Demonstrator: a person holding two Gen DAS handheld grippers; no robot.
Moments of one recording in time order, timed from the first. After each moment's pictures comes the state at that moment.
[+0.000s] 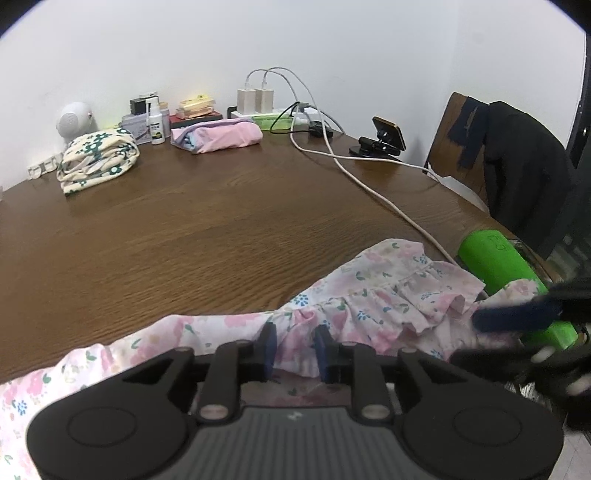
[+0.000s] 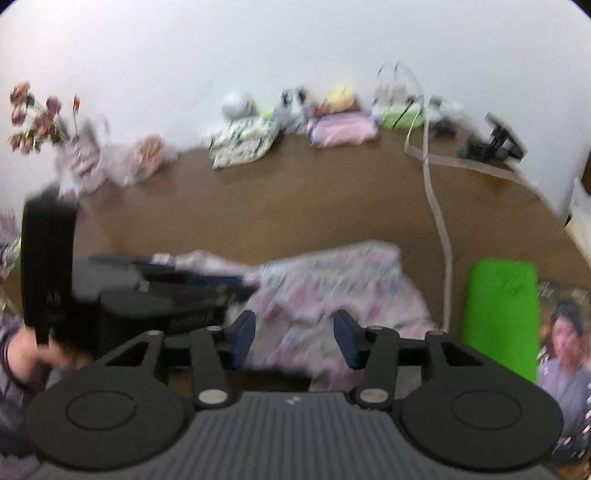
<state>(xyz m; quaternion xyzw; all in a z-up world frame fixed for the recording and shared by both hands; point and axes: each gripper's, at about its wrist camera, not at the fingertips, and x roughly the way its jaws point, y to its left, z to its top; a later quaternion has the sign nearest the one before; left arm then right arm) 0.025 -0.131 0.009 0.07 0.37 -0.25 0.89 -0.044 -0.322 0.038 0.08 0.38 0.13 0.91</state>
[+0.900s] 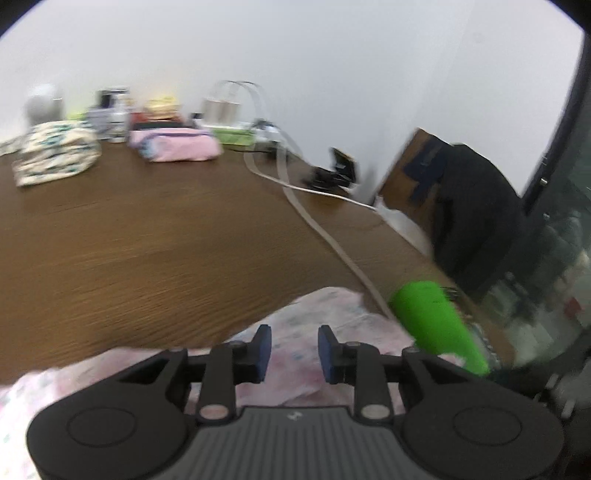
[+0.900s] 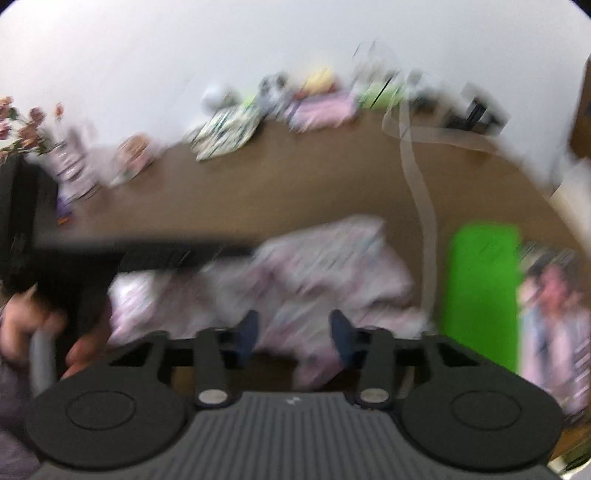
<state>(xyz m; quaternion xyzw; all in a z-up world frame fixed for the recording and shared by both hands) 0.043 -0.137 0.033 -0.02 0.38 -0.34 0.86 -0.055 -0.331 0.040 0.13 0.41 0.14 0.89</state>
